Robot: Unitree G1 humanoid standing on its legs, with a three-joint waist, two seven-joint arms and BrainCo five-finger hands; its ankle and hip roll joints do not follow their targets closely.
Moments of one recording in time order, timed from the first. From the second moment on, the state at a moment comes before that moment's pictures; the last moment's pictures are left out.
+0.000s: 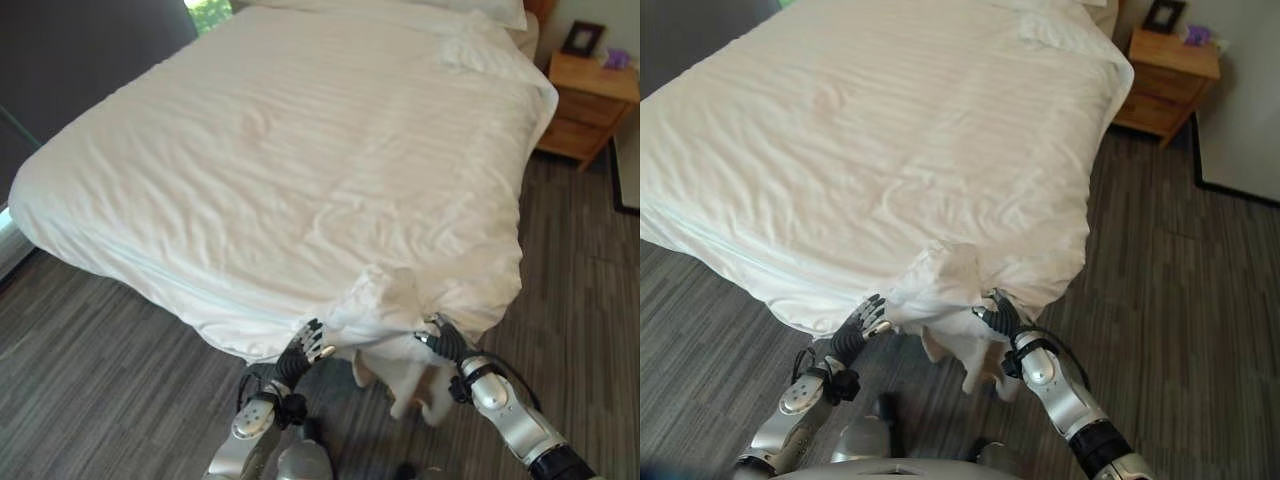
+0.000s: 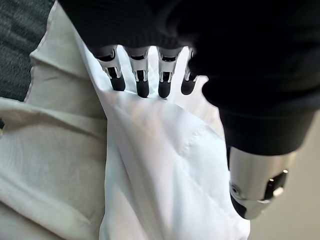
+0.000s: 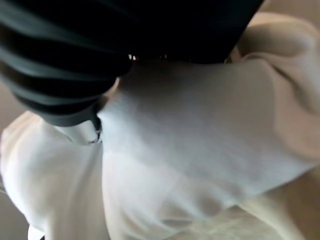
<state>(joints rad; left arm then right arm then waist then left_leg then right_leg) 0.13 0.33 -0.35 0.29 -0.55 -0.16 -0.05 -0.07 -0.39 0.43 0.32 -0.29 -0.13 -0.12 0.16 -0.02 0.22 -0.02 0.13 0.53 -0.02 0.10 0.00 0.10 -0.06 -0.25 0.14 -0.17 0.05</state>
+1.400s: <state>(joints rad) 0.22 0.39 -0.27 0.26 -0.75 -0.05 -0.20 0.02 -0.66 0.02 1.22 -0.19 0.07 -0.08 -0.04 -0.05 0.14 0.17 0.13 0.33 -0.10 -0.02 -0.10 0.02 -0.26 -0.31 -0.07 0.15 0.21</state>
